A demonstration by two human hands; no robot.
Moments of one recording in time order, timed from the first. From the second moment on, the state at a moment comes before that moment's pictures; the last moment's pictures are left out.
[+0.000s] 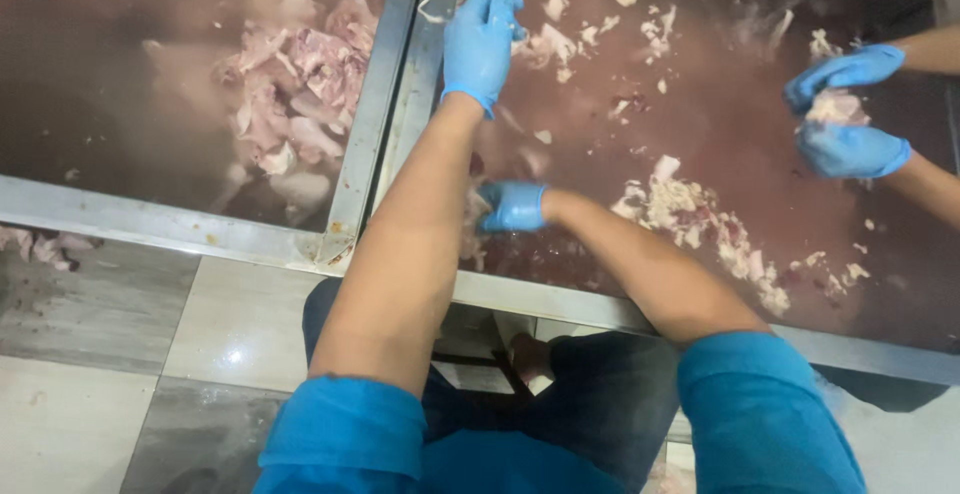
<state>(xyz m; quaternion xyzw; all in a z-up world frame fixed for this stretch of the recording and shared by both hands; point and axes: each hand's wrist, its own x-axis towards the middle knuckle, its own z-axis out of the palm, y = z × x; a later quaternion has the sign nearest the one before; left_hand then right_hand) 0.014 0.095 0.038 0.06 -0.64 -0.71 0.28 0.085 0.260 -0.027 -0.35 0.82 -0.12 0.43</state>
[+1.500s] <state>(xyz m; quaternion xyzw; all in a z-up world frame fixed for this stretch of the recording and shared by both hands) 0.022 0.178 -0.005 -0.09 -0.48 -0.87 -0.10 0.021 0.376 0.058 -0.16 0.68 -0.71 0.02</state>
